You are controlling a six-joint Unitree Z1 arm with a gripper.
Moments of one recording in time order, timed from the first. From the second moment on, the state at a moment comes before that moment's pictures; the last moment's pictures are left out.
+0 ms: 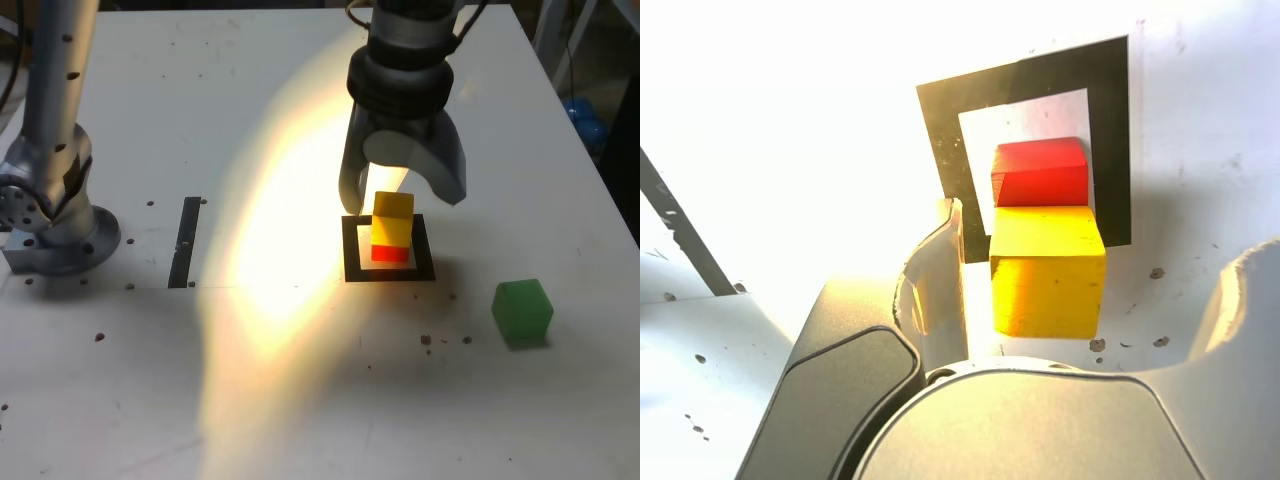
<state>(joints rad) -0.13 2.00 -1.64 1.29 0.08 0.02</state>
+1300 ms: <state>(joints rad) -0.26 2.14 -1.91 1.21 0.19 0.72</state>
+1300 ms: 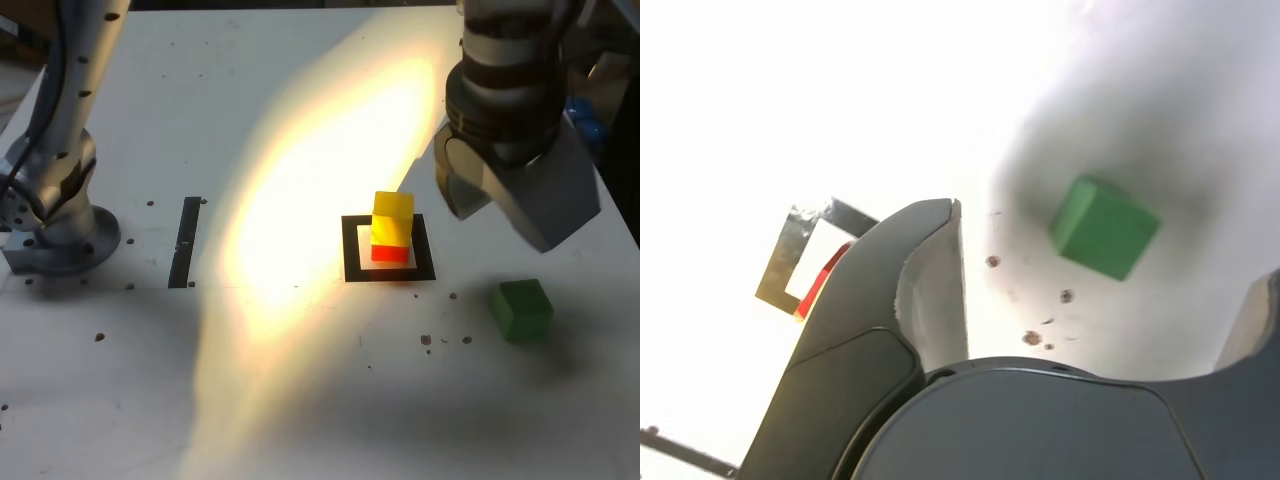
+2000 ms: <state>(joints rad) -0.30 2.27 -1.93 1.17 0.20 0.73</state>
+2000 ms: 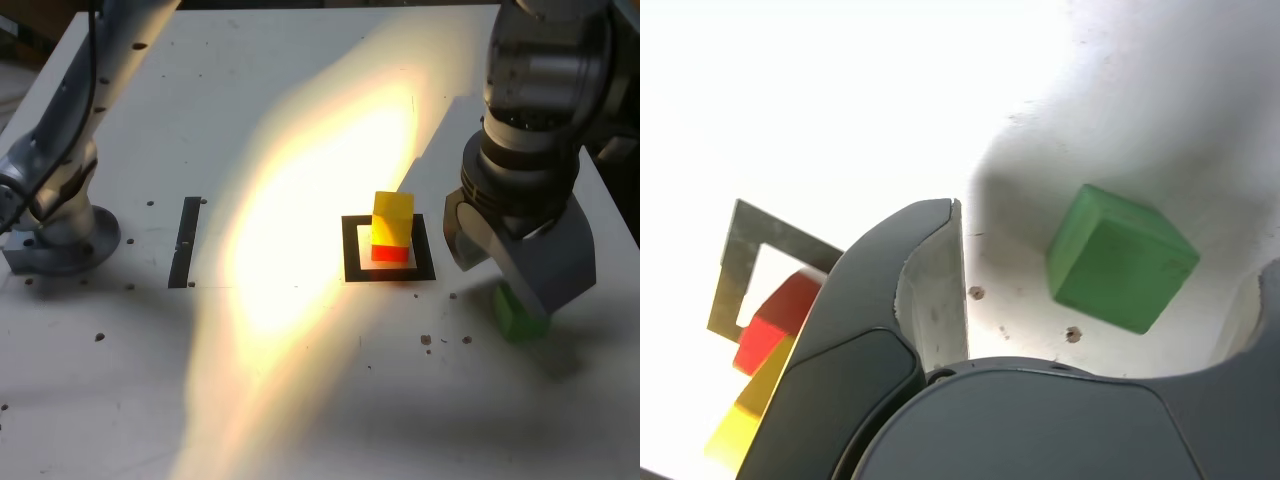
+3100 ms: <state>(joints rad) -0.34 2.32 -1.95 1.16 0.19 0.68</state>
